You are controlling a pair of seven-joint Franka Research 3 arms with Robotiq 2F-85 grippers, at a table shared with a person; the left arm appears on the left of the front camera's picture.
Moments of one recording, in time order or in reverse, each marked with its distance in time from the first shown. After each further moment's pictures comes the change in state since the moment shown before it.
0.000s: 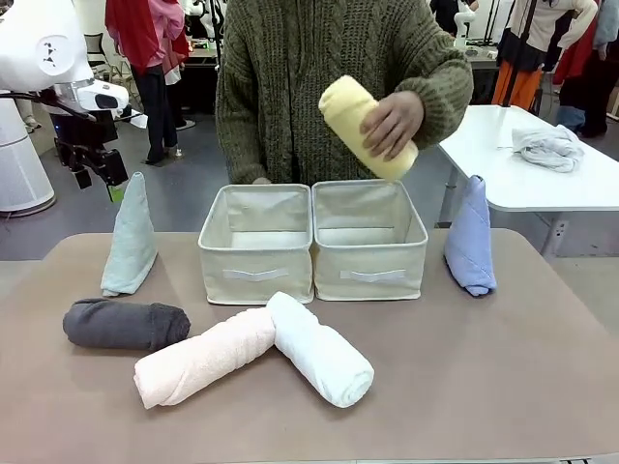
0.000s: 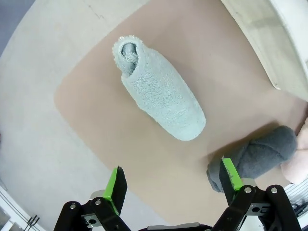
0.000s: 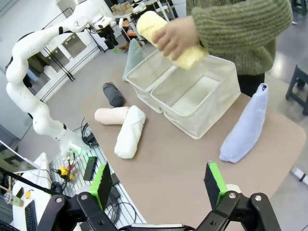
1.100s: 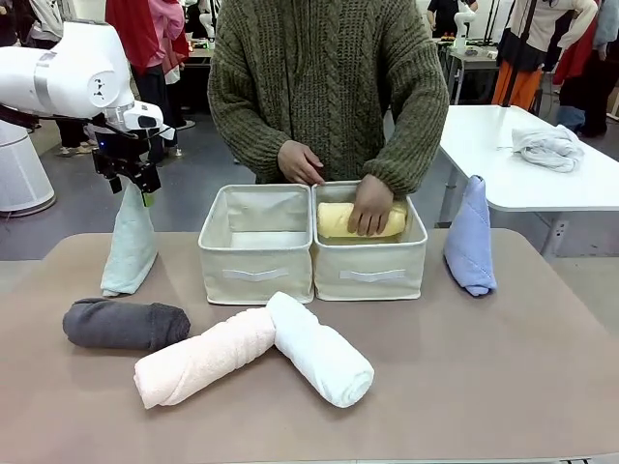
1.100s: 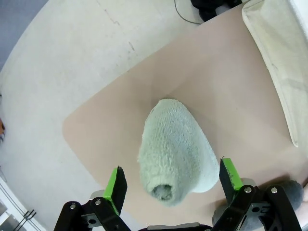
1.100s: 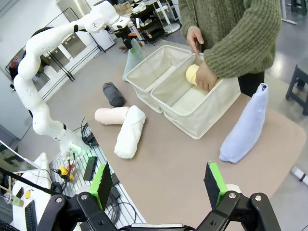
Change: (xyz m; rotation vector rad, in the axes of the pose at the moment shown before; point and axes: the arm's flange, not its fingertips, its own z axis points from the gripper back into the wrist) left arm 0.073 0.006 -0.054 0.067 -0.029 0.075; right arm 0.000 0.000 0.000 0.000 0.000 0.000
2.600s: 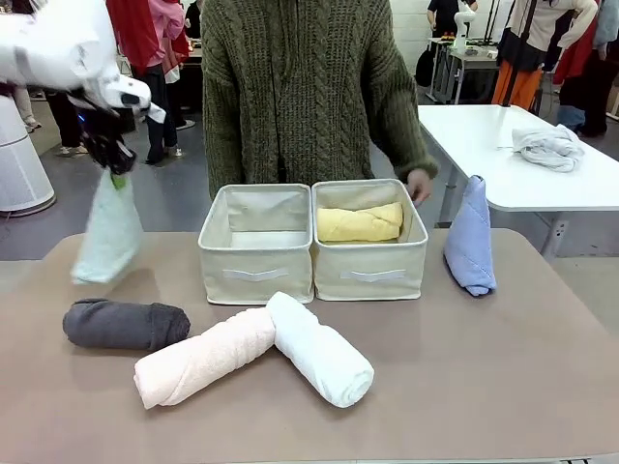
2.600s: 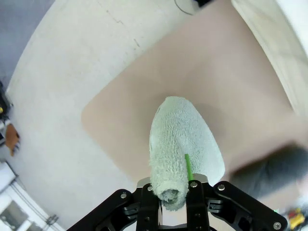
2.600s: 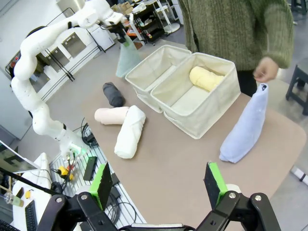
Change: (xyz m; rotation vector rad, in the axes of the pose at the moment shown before) left arm -0.028 0.008 0.069 0.035 0.022 -0.139; right arm 0.000 0.000 0.000 0.000 0.001 -0.001
